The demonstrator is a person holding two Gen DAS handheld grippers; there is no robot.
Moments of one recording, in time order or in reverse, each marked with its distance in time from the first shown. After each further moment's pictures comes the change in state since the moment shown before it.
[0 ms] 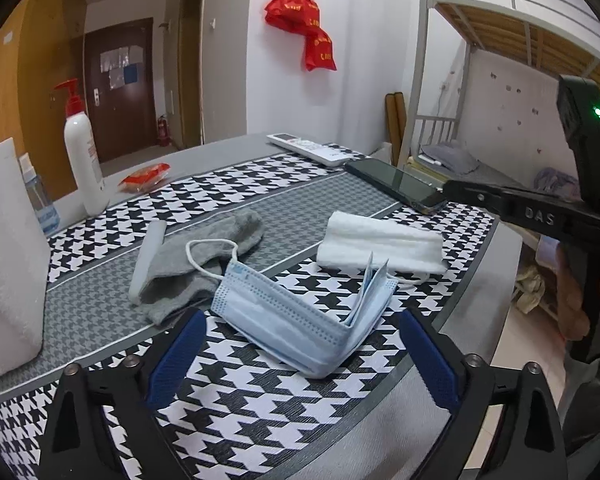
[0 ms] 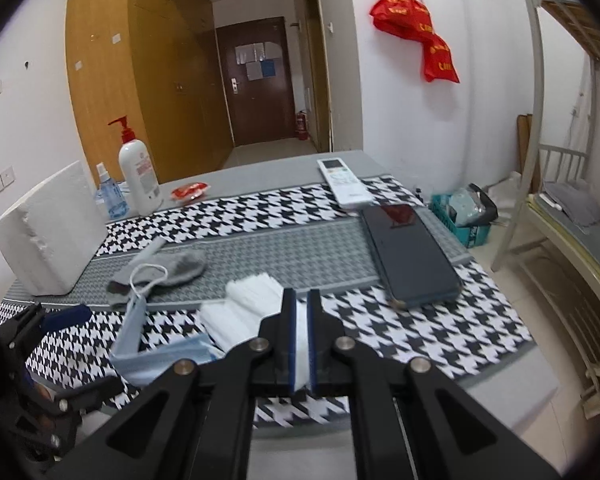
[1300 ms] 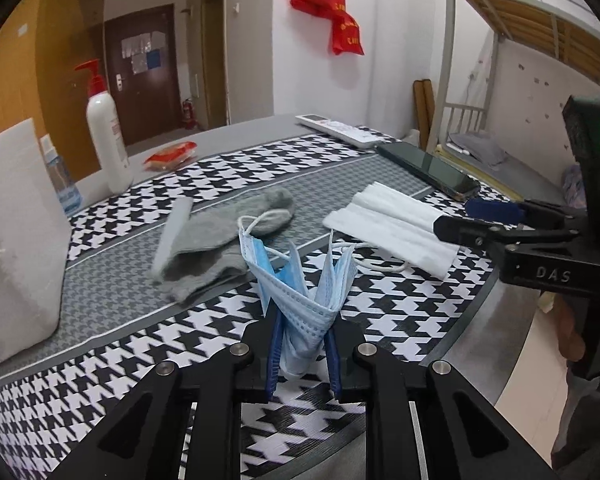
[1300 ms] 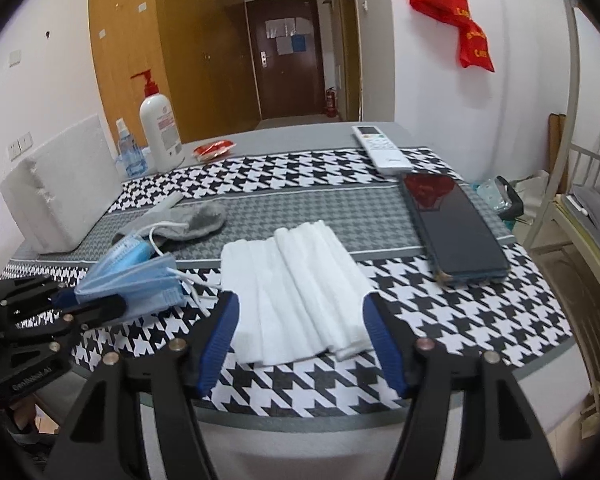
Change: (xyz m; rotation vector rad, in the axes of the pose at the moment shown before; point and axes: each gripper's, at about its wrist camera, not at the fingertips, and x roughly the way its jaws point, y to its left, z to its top) left arm 0.005 0.011 -0.007 -0.037 0.044 0.102; right arm 0.033 0.018 -0.018 -0.086 0.091 0.086
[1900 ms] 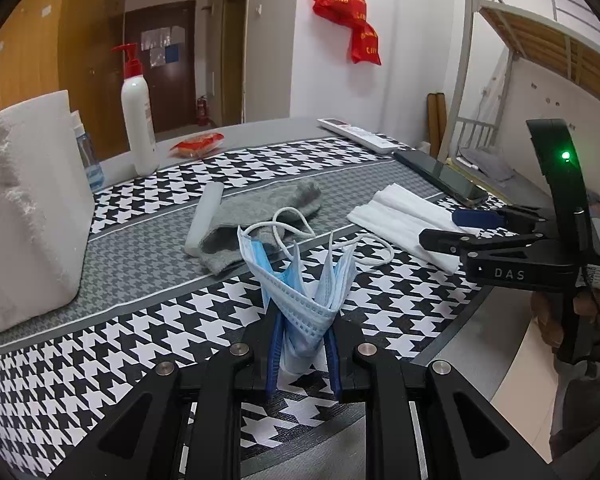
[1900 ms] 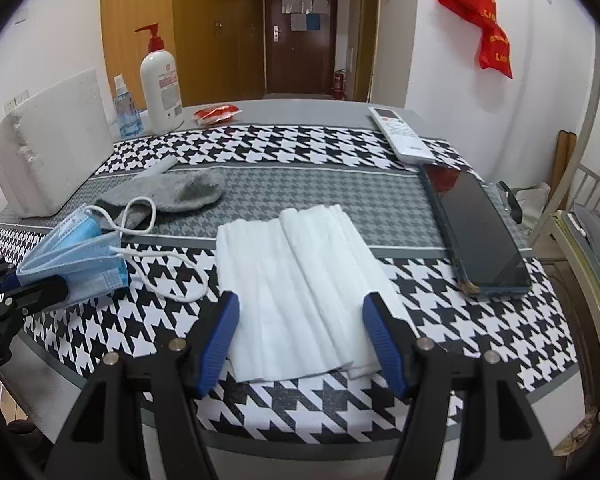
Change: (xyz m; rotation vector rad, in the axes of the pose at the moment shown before) left arm -0.017 0.018 -0.015 -0.069 -0.018 0.011; right arm 0.029 0.013 0.002 -0.102 0.086 -0.038
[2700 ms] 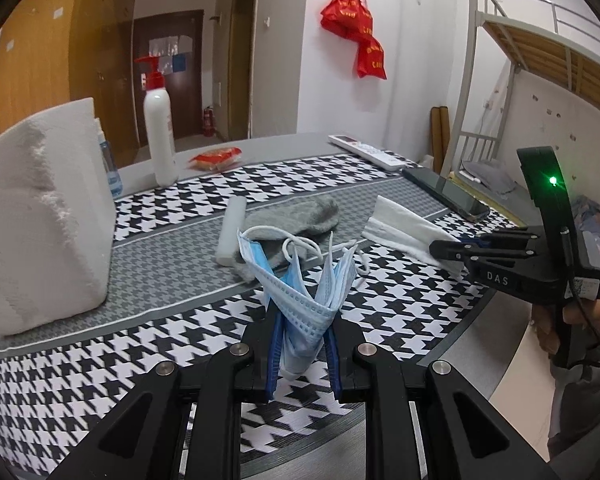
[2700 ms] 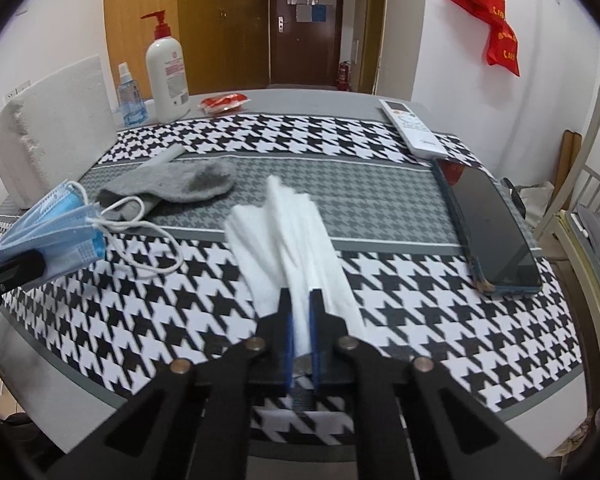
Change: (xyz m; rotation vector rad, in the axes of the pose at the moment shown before) left arm -0.024 0.017 -0.002 -0.017 -0.050 0.014; right arm 0.004 0.012 0.001 -0.014 0.027 0.011
